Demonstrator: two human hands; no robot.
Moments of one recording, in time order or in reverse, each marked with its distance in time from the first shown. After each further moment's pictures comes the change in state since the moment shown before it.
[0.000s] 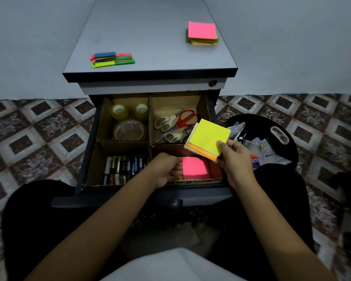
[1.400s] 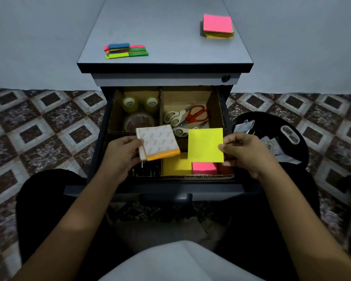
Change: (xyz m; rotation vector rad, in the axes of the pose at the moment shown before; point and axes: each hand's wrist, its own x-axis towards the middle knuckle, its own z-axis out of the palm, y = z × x) left_hand -0.040 -0.001 -0.086 -0.321 0.307 0.342; right_hand -0.014 -0.040 -0.006 -0.371 -0.331 0.075
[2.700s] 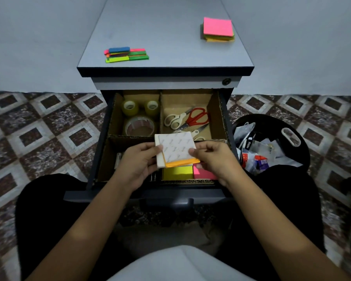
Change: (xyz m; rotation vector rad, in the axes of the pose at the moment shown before) left_hand -0.010 -0.003 0.021 -0.103 -0.180 -0.115; right_hand 0.012 0.008 0.055 0.169 -0.122 0.027
